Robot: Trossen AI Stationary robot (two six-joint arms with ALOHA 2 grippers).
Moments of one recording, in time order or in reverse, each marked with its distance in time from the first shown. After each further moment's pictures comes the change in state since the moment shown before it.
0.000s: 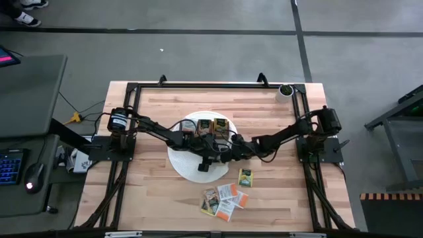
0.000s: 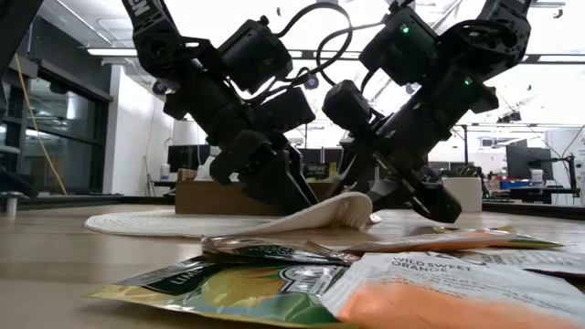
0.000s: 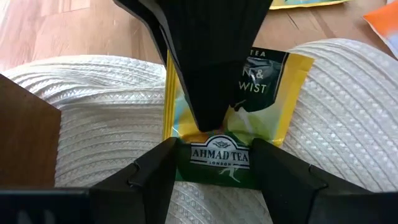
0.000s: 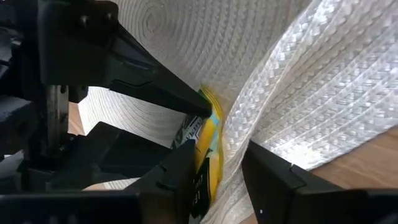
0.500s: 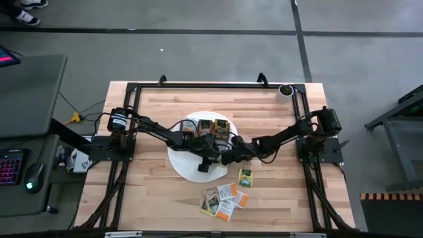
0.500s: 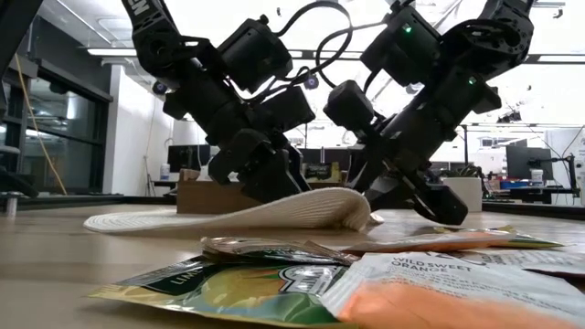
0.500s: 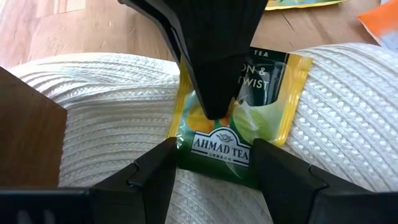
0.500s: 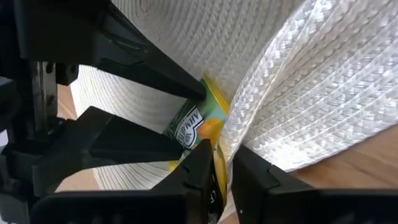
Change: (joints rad) left arm -0.001 0.000 0.000 -0.001 0.003 0.001; right arm 0.020 -0.001 -0.002 -0.004 -0.039 -0.002
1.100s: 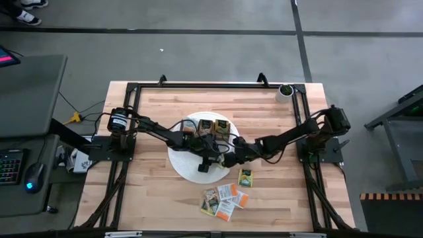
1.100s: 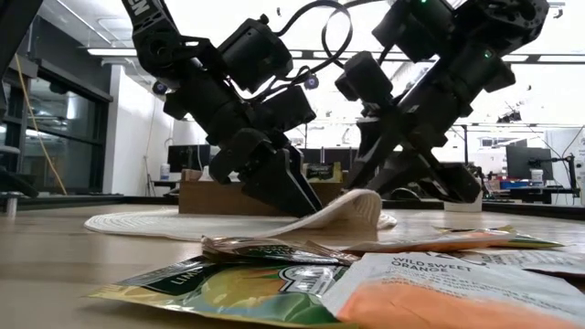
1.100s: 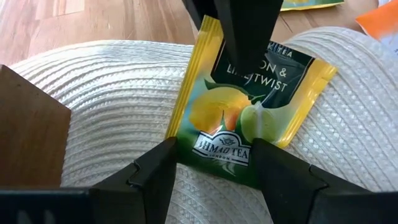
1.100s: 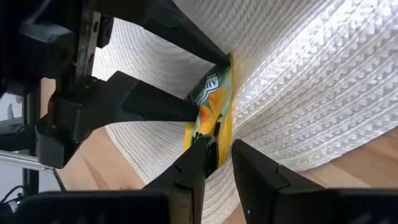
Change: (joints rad) left arm 0.000 0.000 0.001 0.003 0.001 0.000; right arm 0.029 -0.110 -0.002 -0.098 -0.007 -0.045
